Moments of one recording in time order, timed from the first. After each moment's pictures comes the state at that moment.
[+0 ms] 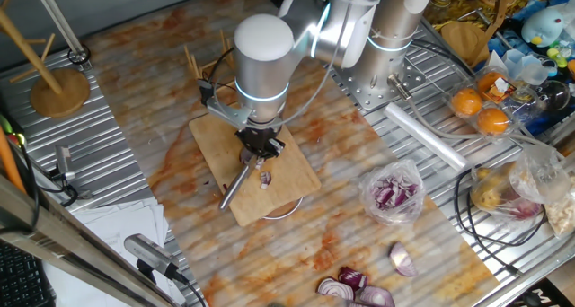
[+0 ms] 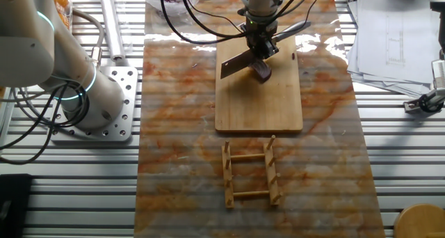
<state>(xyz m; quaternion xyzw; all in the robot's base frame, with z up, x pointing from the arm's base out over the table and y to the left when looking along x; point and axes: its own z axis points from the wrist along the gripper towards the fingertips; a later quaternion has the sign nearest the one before) 0.454 0.118 0.052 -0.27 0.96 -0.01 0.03</state>
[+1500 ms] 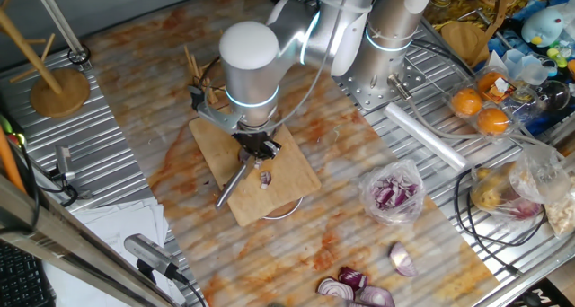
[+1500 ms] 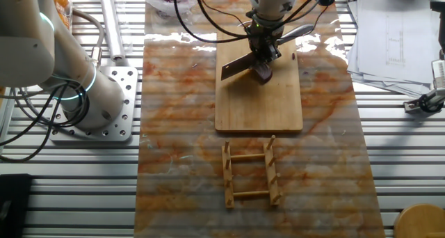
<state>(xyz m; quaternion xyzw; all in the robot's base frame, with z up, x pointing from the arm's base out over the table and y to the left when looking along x) 0.458 0.114 0.044 -0.25 0.97 0.00 -0.01</state>
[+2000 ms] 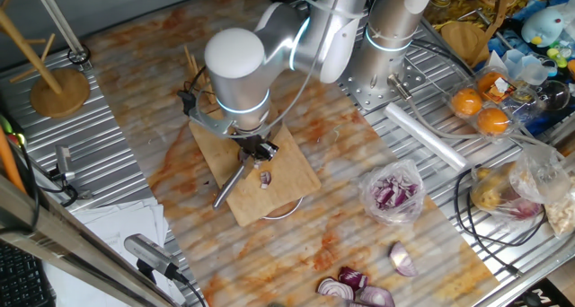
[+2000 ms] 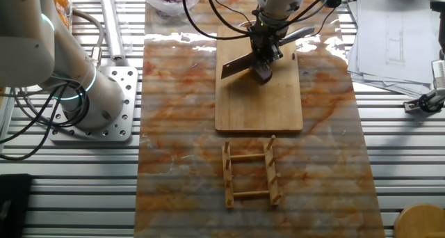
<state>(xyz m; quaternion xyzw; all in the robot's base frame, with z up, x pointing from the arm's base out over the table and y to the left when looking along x) 0.460 0.115 0.043 -0.24 0.97 0.00 -0.03</state>
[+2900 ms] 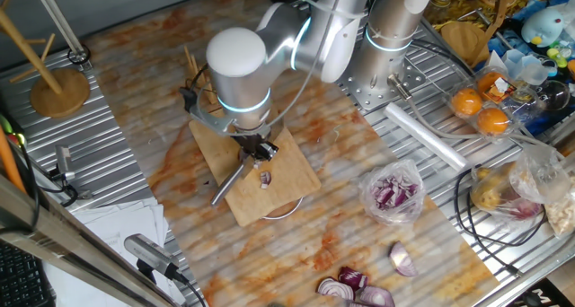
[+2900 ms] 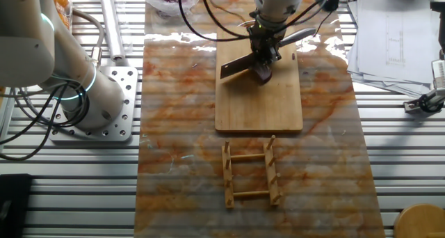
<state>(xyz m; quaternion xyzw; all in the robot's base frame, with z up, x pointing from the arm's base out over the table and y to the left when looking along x) 0.457 0.113 0.040 -0.21 0.98 0.01 -0.02</state>
